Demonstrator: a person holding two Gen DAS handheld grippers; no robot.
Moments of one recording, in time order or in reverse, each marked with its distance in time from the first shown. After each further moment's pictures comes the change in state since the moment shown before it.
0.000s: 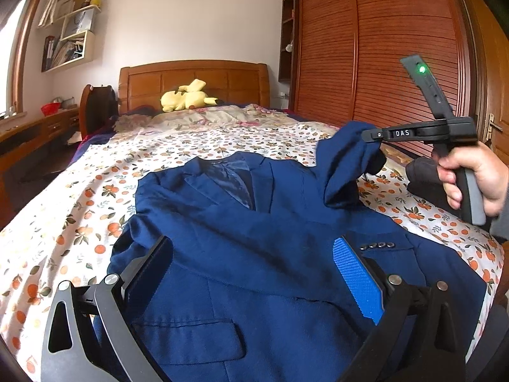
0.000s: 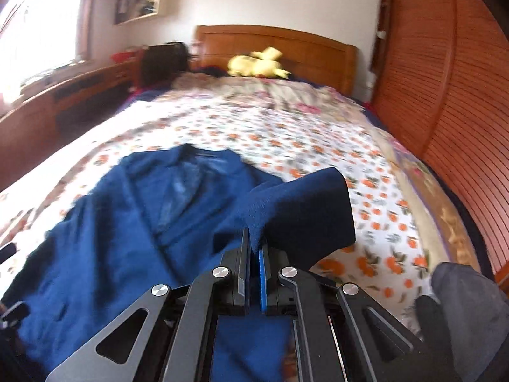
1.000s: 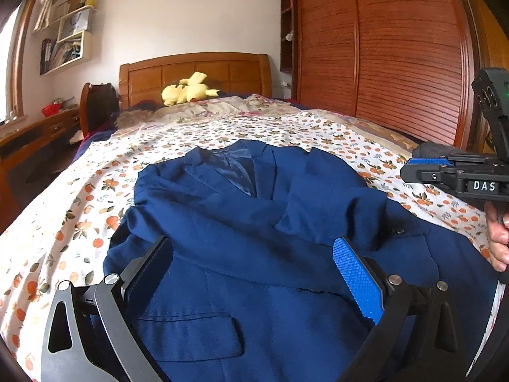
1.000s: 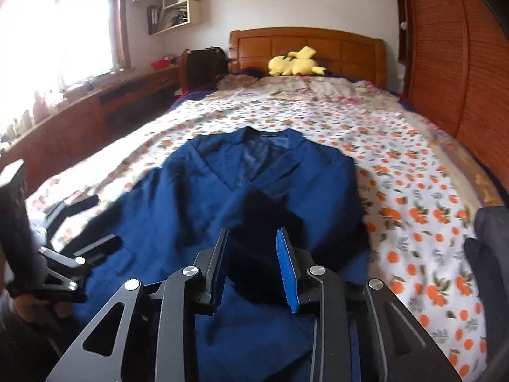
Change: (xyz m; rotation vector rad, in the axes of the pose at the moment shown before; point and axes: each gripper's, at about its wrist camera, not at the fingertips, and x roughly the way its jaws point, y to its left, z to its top) left arm 0.019 -0.013 -0.010 0.042 0.045 0.031; right arm -0.047 0.027 -0.083 0.046 -0.019 0.129
